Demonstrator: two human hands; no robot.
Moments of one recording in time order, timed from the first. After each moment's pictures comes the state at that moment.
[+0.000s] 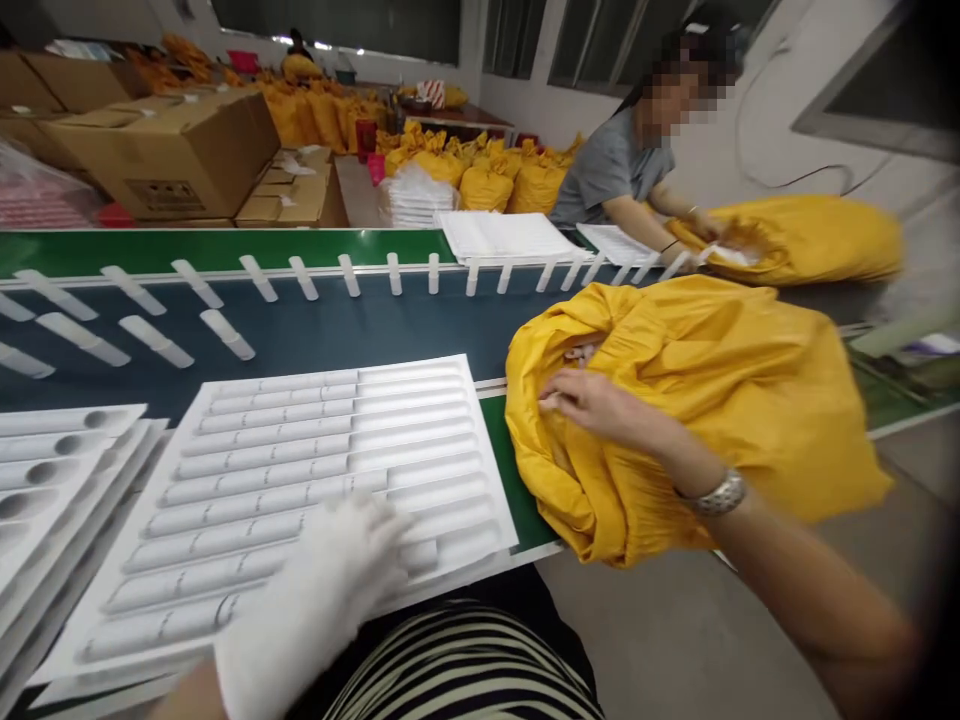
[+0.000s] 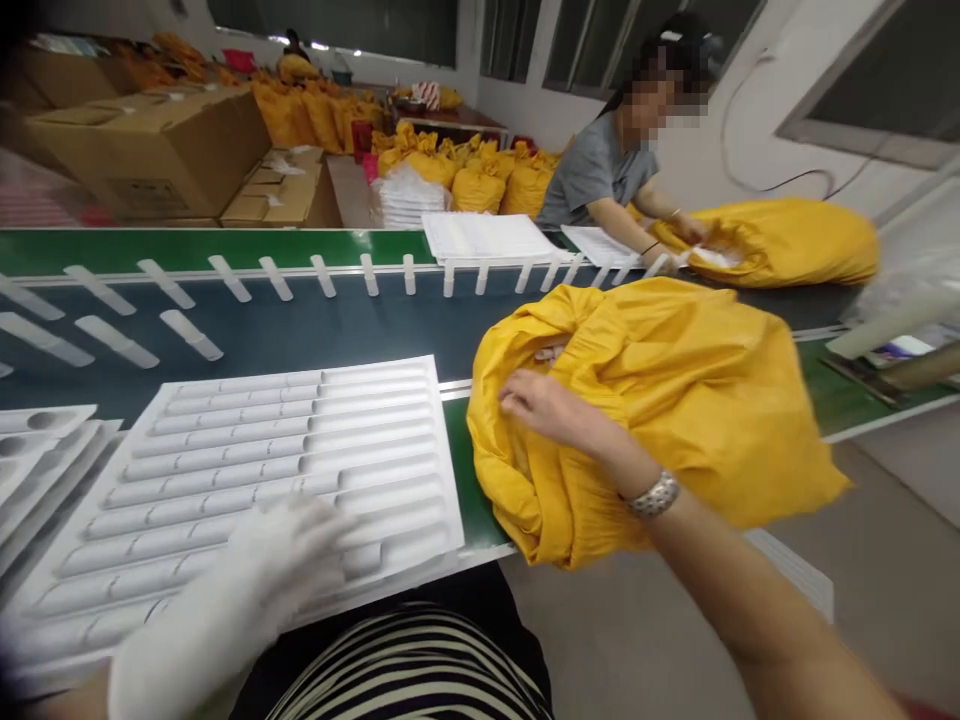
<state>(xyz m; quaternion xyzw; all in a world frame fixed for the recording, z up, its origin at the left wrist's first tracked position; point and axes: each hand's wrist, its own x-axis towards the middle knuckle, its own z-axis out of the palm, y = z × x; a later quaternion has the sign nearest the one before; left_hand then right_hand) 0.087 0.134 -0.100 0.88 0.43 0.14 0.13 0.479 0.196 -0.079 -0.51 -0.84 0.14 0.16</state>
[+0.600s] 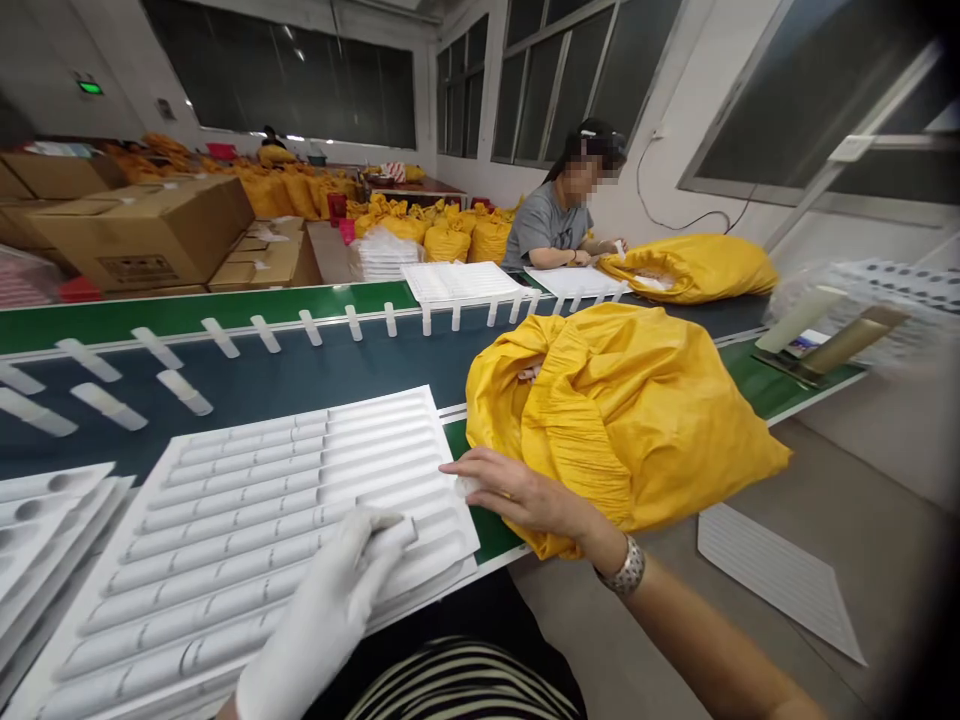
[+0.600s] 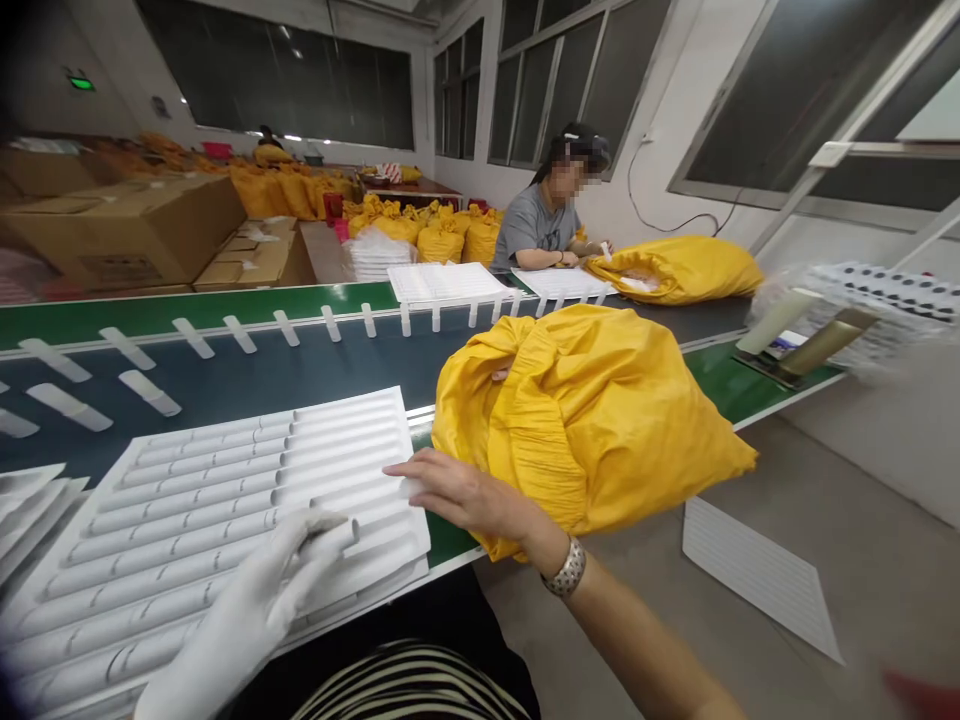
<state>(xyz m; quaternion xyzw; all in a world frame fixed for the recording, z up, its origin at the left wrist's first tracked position) 0.123 0.100 -0.098 0.79 0.43 0.26 0.34 0.407 0.107 -0.081 -0.35 -0.84 0.27 0.31</state>
